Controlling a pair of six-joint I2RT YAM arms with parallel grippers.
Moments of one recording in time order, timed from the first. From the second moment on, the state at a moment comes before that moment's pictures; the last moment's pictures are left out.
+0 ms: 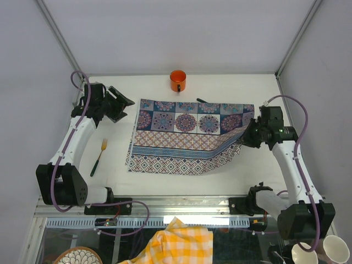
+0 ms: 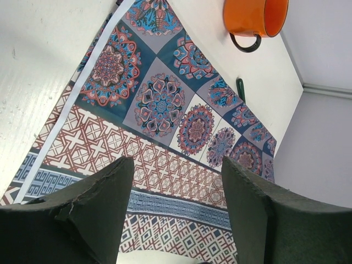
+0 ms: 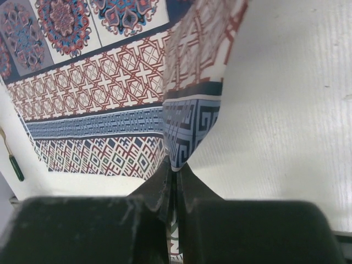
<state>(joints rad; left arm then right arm) -0.04 1.35 1.15 -0.51 0.25 -0.91 0.04 1.01 0.93 -0.92 -0.20 0.52</state>
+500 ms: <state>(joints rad) -0.07 1.35 1.11 -0.50 0.25 -0.93 0.25 1.27 1.28 -0.73 -0.46 0.42</state>
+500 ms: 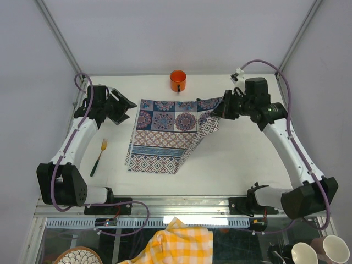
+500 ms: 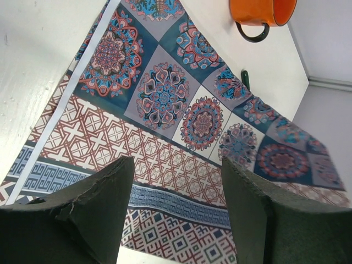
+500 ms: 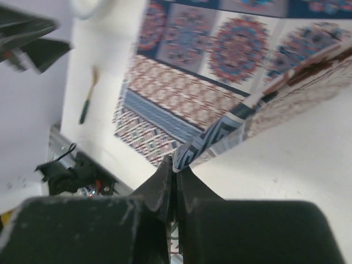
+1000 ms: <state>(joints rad) -0.08 1.37 1.11 -0.48 0.25 -0.93 0.30 1.07 0.99 -0.96 -0.13 0.59</state>
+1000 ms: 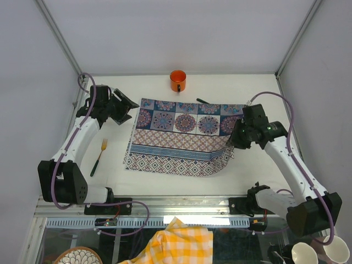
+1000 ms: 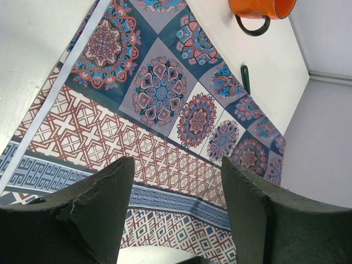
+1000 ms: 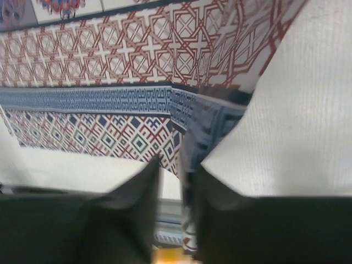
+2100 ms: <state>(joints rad) -0.25 1.58 1.12 -0.52 0.08 -0.80 0.34 1.74 1.53 -0.83 -0.18 0.31</state>
